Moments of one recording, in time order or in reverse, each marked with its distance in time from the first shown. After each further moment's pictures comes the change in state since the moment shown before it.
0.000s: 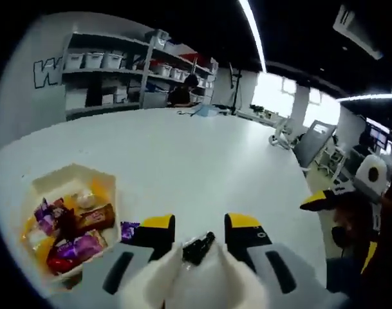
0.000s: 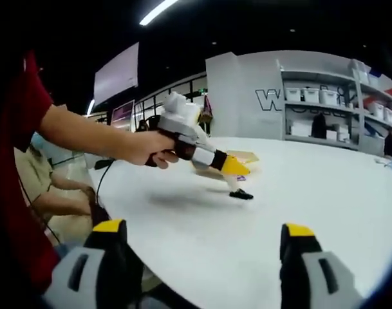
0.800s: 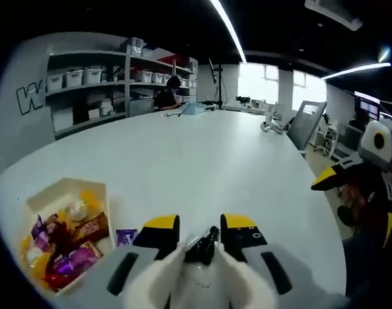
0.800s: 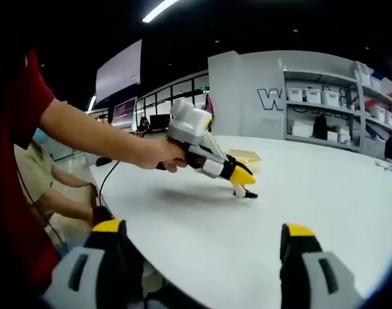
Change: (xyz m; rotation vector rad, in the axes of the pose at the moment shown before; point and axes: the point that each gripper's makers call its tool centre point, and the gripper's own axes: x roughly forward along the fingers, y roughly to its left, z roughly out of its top) left arm 0.011 0.003 -0.024 -0.024 0.045 -0.008; right arm 0.000 0.008 0.001 -0.016 0.014 0.005
